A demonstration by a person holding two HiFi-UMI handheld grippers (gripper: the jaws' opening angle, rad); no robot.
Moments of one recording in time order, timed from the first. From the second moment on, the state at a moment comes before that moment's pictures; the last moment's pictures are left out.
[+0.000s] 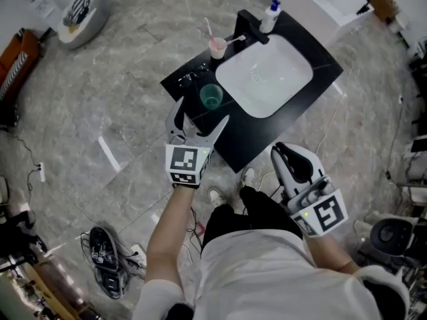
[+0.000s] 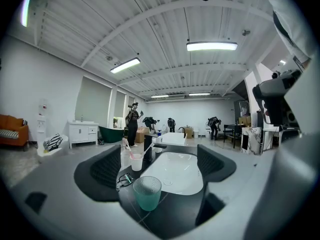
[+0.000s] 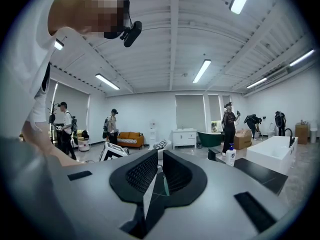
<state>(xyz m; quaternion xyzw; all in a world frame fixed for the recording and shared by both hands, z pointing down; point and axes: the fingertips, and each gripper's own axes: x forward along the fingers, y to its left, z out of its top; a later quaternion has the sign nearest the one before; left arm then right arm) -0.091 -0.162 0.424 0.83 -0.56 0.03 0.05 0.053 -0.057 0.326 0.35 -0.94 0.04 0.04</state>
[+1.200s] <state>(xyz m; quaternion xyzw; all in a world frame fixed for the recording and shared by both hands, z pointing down) -0.092 -0.141 0.392 0.79 -0.61 0.02 0.07 0.052 -0.095 0.295 0.32 -0.95 0.04 0.01</state>
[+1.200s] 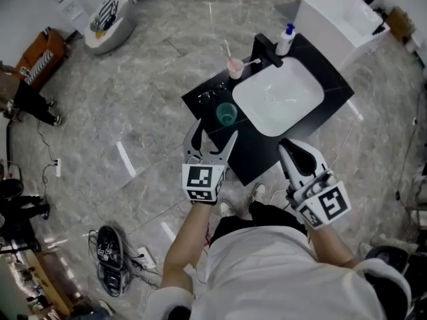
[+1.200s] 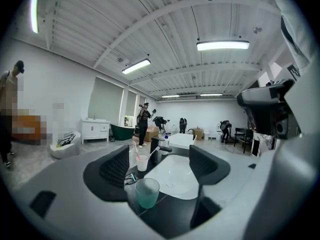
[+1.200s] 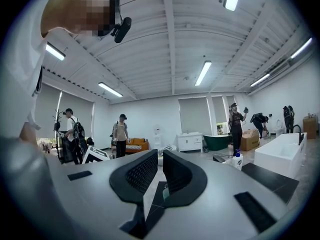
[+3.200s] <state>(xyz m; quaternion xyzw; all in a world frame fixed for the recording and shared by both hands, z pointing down) -0.100 -0.121 0.365 0.74 -0.67 0.00 0.05 0.071 -0.135 0.276 0.29 -0.96 0.03 -0.01</state>
